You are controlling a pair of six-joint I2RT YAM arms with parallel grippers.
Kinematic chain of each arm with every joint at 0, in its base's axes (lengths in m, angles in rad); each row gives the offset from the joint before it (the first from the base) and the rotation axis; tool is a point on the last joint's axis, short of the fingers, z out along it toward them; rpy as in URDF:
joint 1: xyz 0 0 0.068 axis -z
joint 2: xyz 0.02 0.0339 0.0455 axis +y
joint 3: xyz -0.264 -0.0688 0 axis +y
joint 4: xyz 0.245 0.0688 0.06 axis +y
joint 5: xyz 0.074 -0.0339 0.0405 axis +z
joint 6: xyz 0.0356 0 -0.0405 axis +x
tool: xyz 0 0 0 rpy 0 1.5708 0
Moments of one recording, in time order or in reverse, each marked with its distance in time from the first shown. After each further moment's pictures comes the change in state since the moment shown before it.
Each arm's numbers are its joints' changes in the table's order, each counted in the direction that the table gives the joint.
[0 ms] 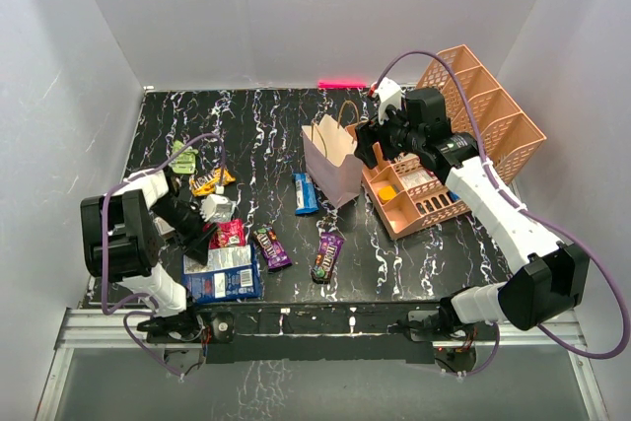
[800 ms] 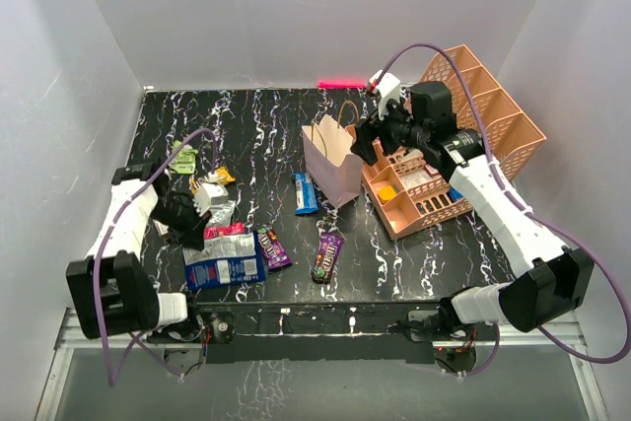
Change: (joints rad) left arm 0.020 -0.316 -0.020 0.143 -0.055 -0.046; right arm 0.000 -0.010 -0.045 0.007 0.086 -0.042
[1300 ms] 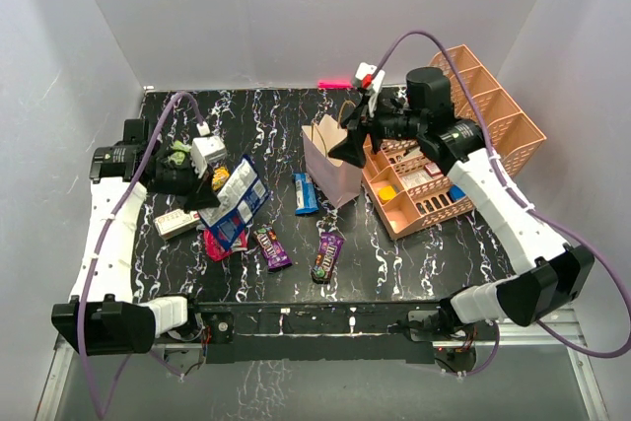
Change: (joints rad) left arm 0.111 -0.134 -0.391 0.071 -0.254 -0.248; right arm -0.040 0.027 -0.144 -0.007 0.380 -0.015
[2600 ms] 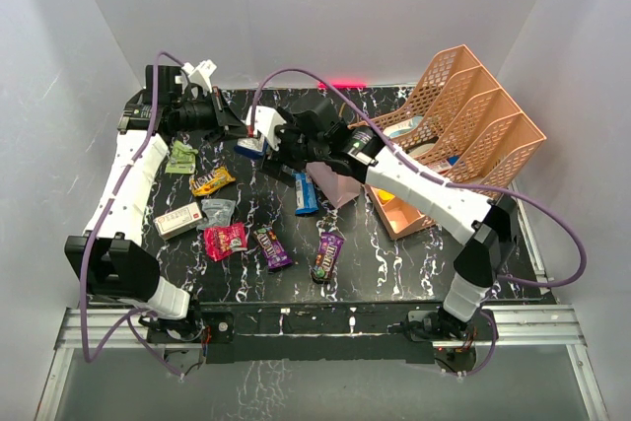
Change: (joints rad) left arm 0.133 0.300 -0.256 -0.560 0.044 -1.314; right arm -0.453 0.340 -0.244 0.038 -0.525 -0.233
